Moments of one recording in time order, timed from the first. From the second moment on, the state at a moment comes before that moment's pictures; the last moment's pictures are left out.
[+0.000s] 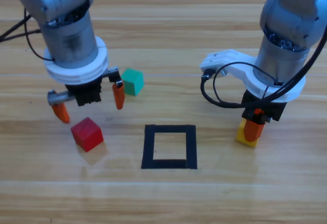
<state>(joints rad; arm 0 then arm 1) -0.64 2.02 -1.55 1.03 0.06 -1.09 0.72 2.21 -1.58 0.93 0.04 -0.36</state>
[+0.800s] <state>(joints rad) -0.54 2.03 -1.40 0.92 0.03 -1.35 0.71 2.12 -1.63 1.11 0.11 -0.31</state>
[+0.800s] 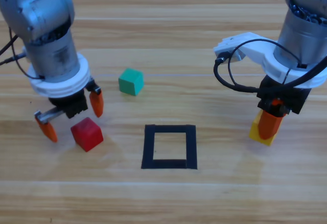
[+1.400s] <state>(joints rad) -0.56 2.08 -1.37 0.83 0.03 -1.48 0.71 2.12 -1.63 1.11 0.14 -0.29</state>
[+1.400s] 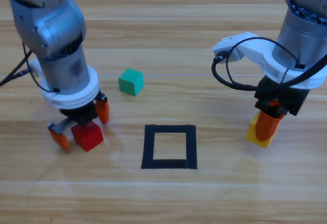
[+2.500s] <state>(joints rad) -0.61 2.09 -1.50 0.88 -0.05 -0.84 0.71 2.12 -1.63 1.11 0.14 -0.27</state>
